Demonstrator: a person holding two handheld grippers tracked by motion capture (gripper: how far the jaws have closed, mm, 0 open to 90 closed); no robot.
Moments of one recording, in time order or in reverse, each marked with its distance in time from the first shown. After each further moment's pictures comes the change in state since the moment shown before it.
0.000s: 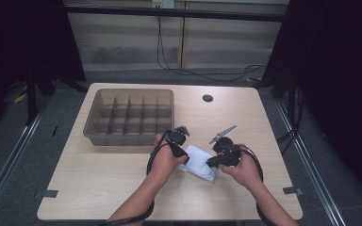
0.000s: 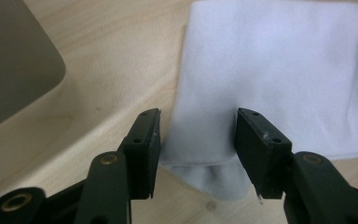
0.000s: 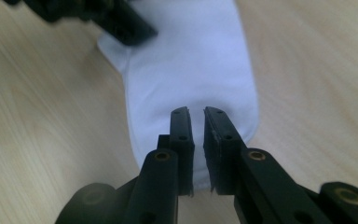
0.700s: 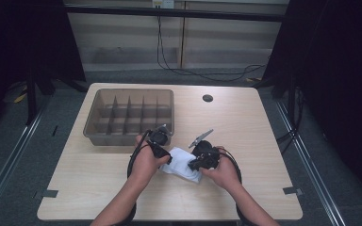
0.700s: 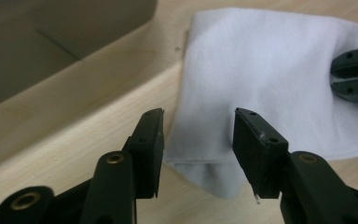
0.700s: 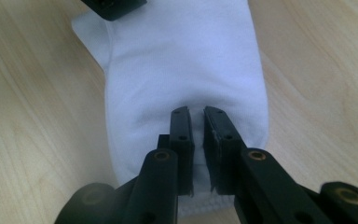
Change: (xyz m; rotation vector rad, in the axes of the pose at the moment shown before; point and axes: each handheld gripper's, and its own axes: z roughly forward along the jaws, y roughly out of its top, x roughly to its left) left arm 0.039 -0.030 -0.029 -0.011 0.030 -0.075; right arm 0.032 0.025 0.047 0.008 0.019 -0.075
